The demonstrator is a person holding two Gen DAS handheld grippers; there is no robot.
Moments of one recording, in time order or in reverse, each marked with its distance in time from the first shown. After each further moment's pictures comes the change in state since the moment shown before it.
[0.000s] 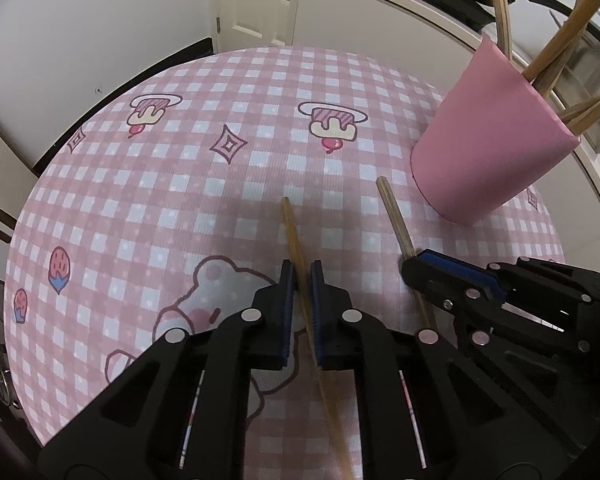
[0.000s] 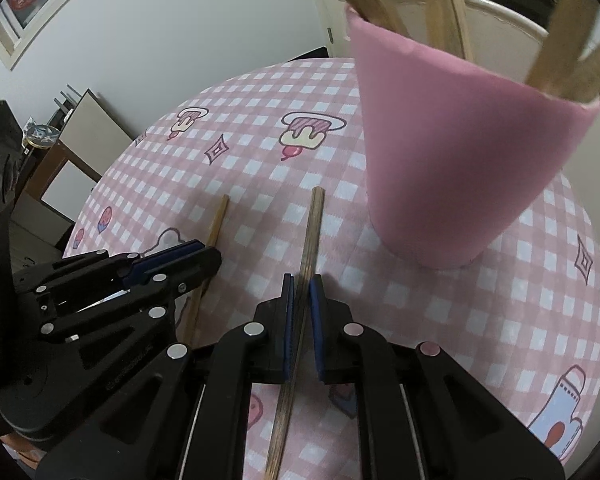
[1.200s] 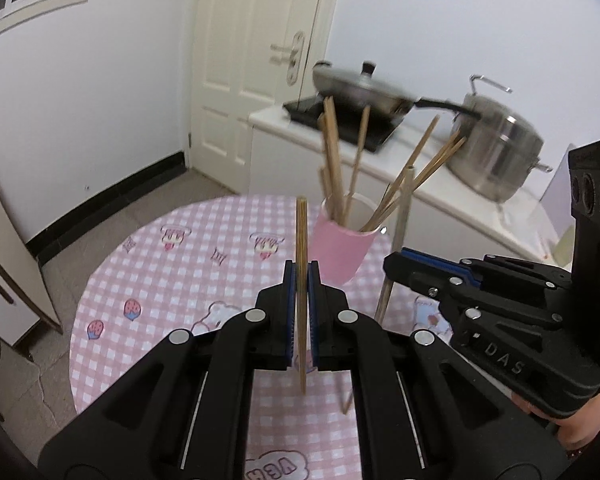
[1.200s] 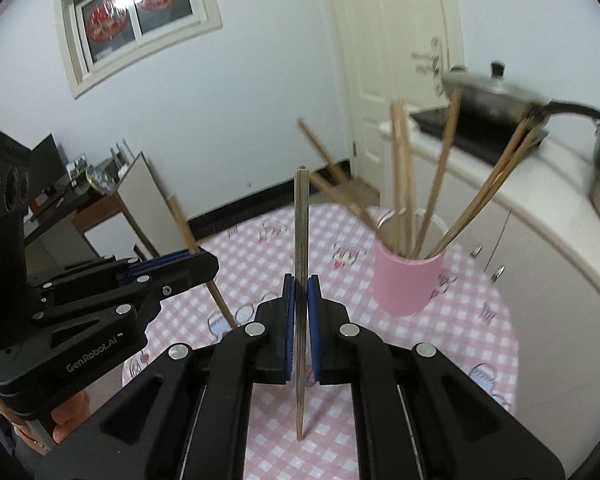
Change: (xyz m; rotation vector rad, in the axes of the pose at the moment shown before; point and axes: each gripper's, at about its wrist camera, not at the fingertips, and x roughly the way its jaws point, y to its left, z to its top) left arm -0.212 -0.023 -0.046 0.088 -0.430 -0.128; right arm -0.185 0.052 -0.038 -0.115 -0.415 0.032
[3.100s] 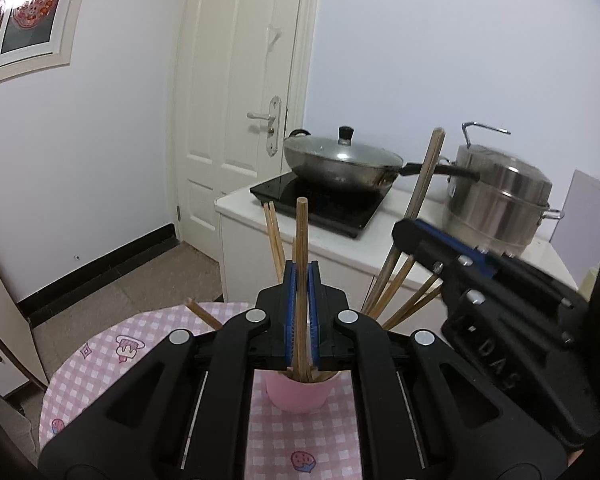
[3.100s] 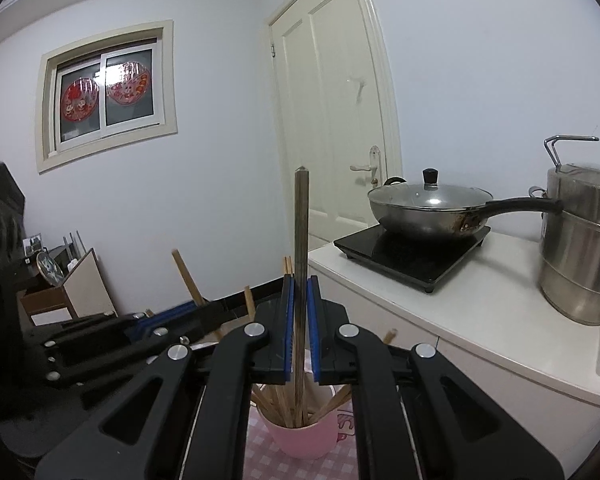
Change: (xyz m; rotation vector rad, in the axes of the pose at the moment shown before) left arm 0.073 -0.065 0.071 0.069 -0.217 0.017; right arm 0.001 -0.082 0.048 -0.006 -0.406 -0.153
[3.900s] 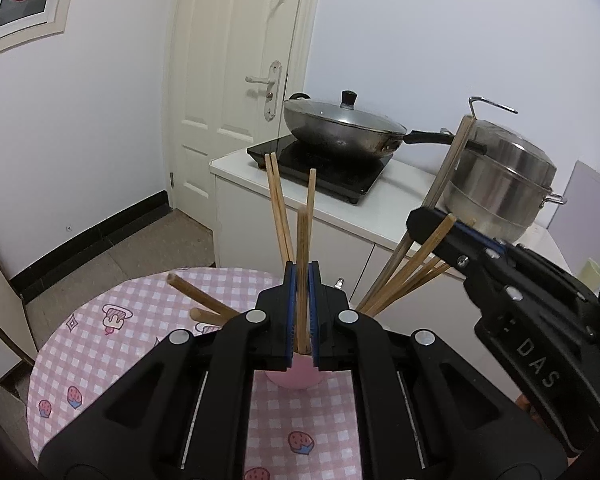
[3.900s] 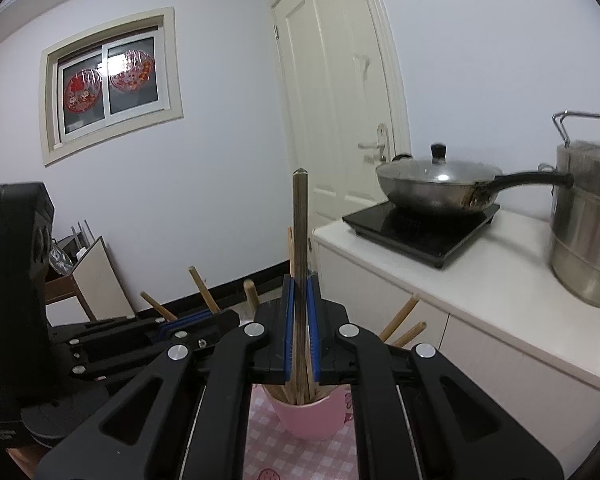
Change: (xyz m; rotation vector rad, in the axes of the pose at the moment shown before) left arm 0.021 0.010 -0.020 -0.029 0.115 -0.027; right arm 0.010 -0.007 -0.012 0.030 0.083 0.040
